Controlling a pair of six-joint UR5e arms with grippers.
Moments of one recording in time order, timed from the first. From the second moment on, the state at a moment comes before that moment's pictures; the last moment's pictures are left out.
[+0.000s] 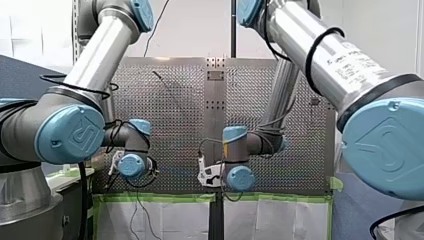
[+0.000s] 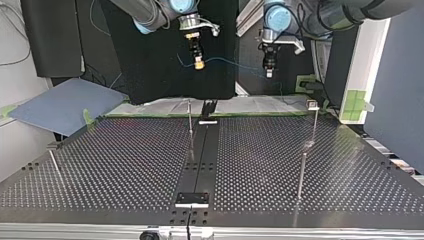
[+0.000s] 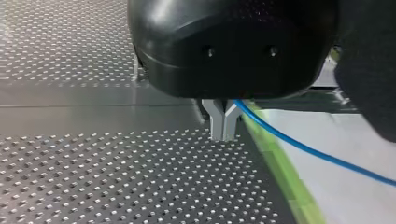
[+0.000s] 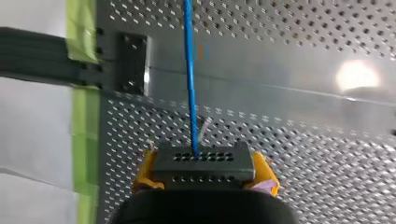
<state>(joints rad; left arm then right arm) -0.24 -2.14 -2.39 -1.98 -1.84 -1.37 2.44 -0.82 1.98 -1.01 1.87 1.51</state>
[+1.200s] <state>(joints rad) -0.23 -1.75 -2.26 -2.15 -1.92 -1.62 2.36 -1.02 1.62 -0.66 1.83 1.59</state>
